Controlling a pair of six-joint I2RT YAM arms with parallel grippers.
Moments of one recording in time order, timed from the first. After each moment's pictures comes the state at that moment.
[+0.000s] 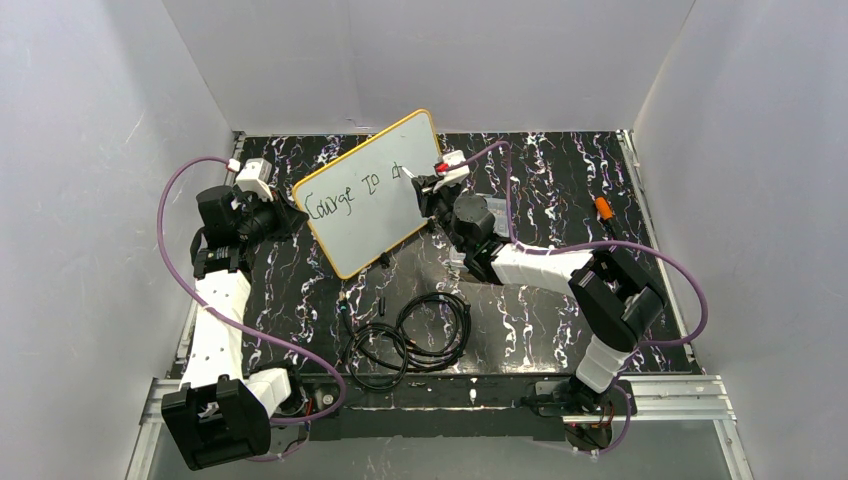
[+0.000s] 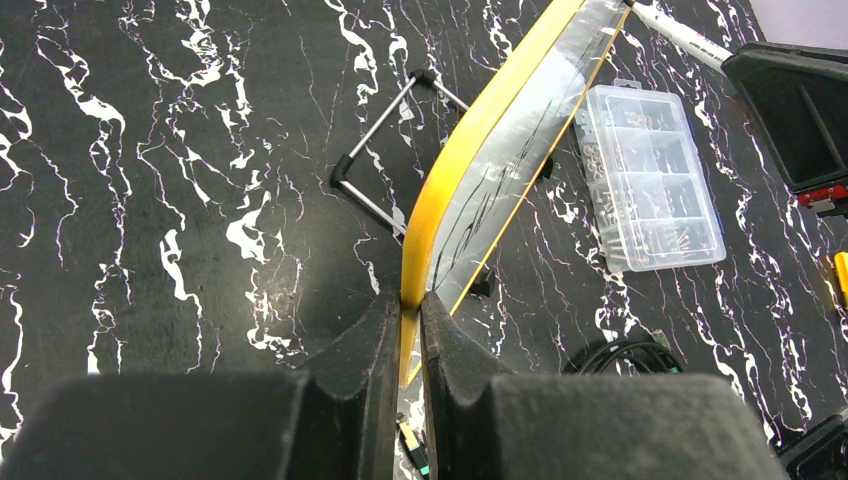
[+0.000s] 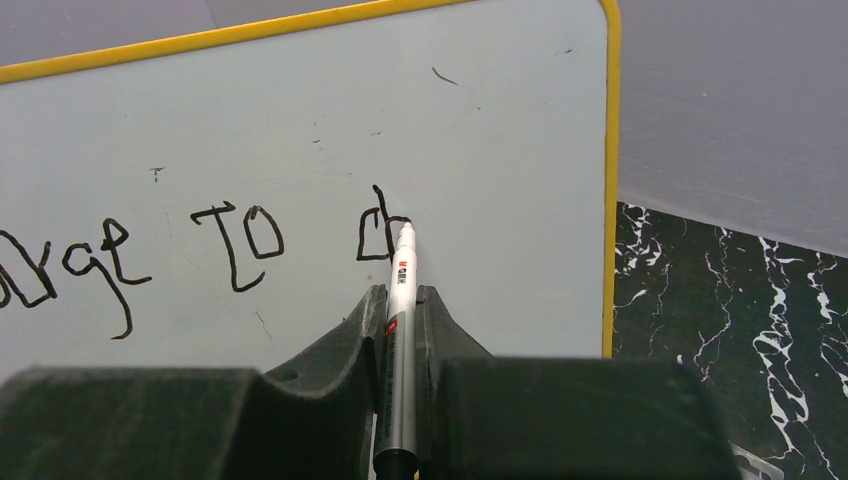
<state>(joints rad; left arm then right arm) 0.21 1.04 0.87 -0.33 0.62 -0.09 0.84 1.71 0.98 0.84 0.32 0.07</state>
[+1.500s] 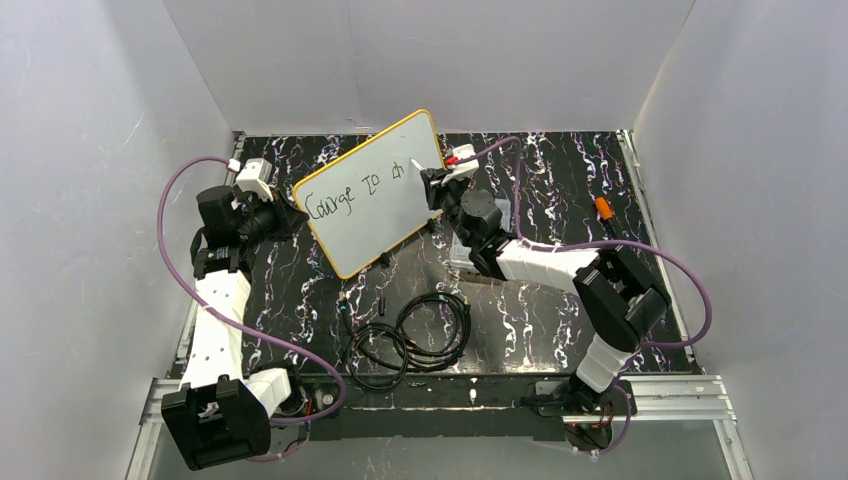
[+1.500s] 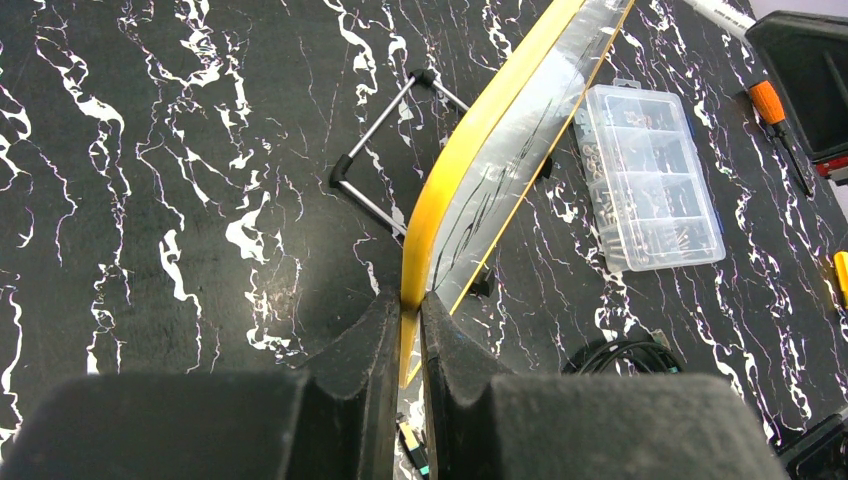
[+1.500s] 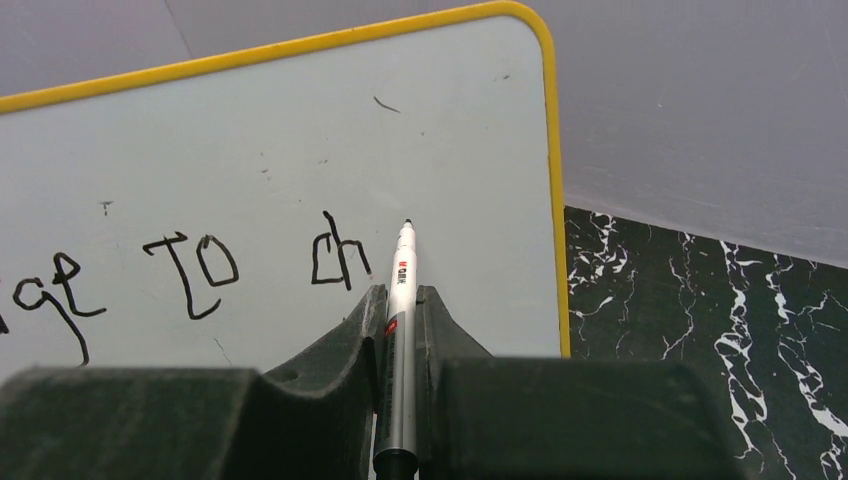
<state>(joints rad) 0.21 1.04 0.87 -0.33 0.62 -0.09 0.80 1.69 0.98 0.83 0.32 0.07</state>
